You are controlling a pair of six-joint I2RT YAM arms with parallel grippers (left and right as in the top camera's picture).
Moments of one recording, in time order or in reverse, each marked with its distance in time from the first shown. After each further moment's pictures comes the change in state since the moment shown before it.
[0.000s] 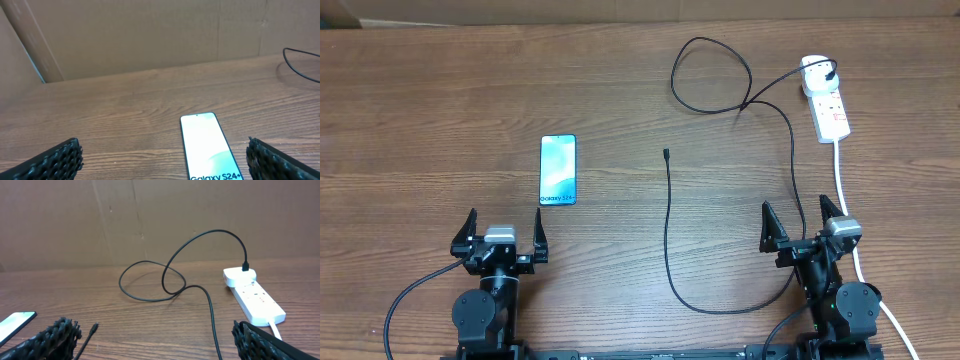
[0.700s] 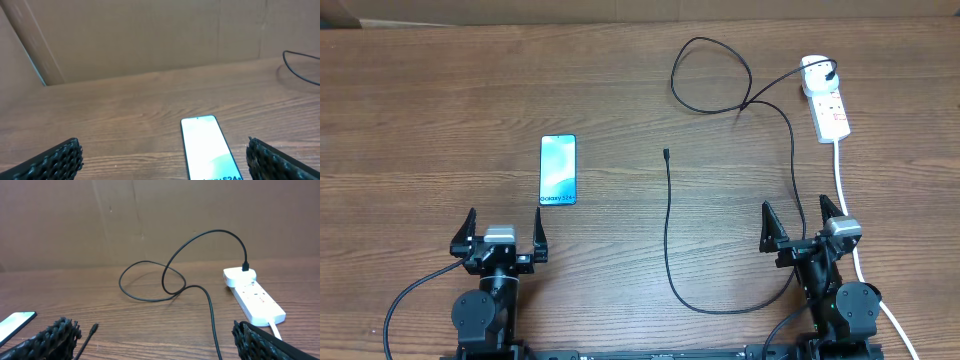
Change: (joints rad) left arm 0.000 0.000 0.000 0.017 0.000 0.003; right arm 0.000 0.000 0.000 0.000 0.000 0.000
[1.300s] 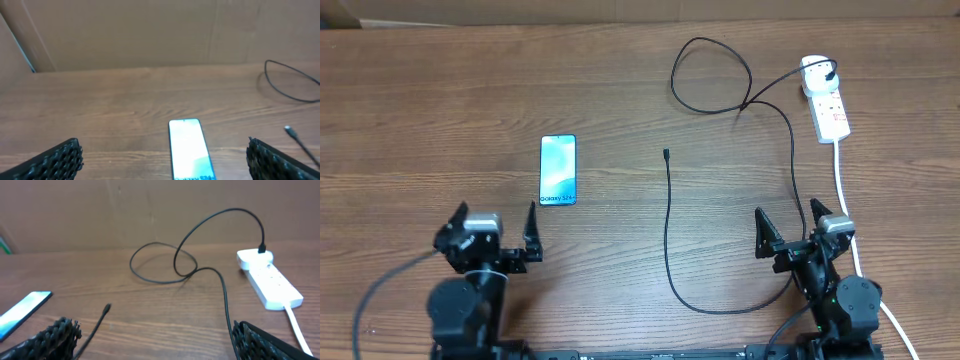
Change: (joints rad) left arm 0.000 0.227 0.367 -0.274 0.034 -0.095; right arm 0.000 0.047 0.075 -0.132 -0.072 0.000
